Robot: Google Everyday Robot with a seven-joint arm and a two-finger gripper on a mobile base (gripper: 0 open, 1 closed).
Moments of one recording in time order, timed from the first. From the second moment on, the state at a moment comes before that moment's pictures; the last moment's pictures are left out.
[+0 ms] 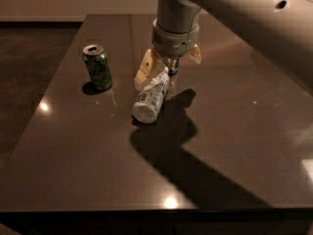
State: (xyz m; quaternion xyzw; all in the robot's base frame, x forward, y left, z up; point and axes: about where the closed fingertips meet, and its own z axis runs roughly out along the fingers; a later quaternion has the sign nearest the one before) arm 0.581 -0.042 0.902 -0.29 0.95 0.00 0.10
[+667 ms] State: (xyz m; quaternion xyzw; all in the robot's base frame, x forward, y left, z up) arm 0.577 -0.014 0.898 -0.21 0.97 0.01 0.09
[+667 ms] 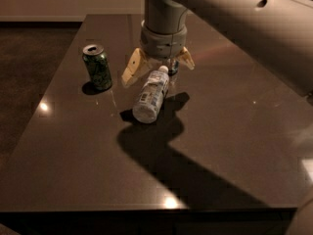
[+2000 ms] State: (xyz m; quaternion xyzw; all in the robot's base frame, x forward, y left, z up) arm 0.610 -0.010 0.875 -0.05 1.00 0.03 0.04
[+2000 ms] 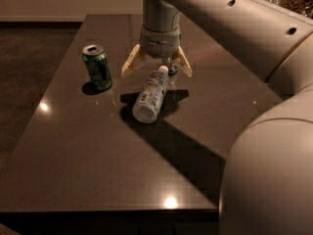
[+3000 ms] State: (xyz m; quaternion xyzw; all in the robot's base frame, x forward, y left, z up) arm 0.611 -0.018 0.856 -0.03 1.00 0.01 0.01
